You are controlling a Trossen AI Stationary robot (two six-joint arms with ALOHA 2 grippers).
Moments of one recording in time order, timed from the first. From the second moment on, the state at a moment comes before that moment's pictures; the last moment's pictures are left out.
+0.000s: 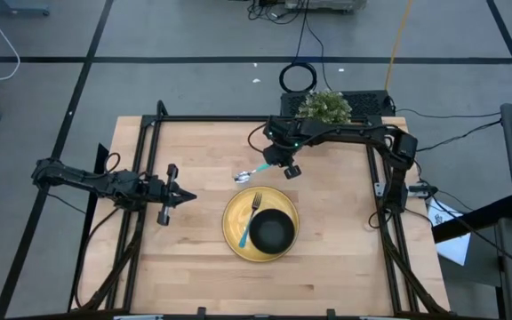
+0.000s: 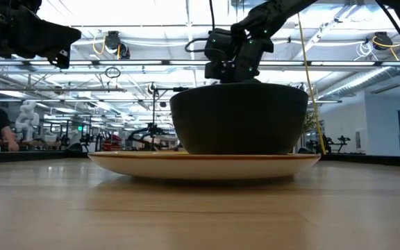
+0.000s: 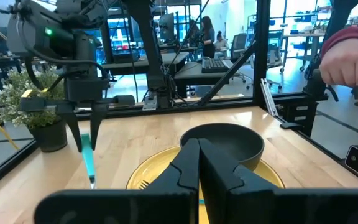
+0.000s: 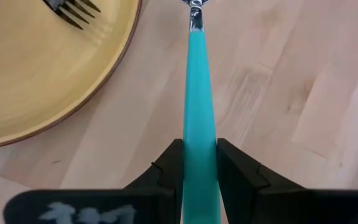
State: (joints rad) left arm -0.21 0.26 0.09 0.19 -0.11 0.07; right arm -0.38 1.88 1.44 -0.74 -0.16 -0.80
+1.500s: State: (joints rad) left arm -0.21 0.26 0.09 0.19 -0.11 0.07; right arm -0.38 1.62 1.44 -0.90 -0.34 -0.66
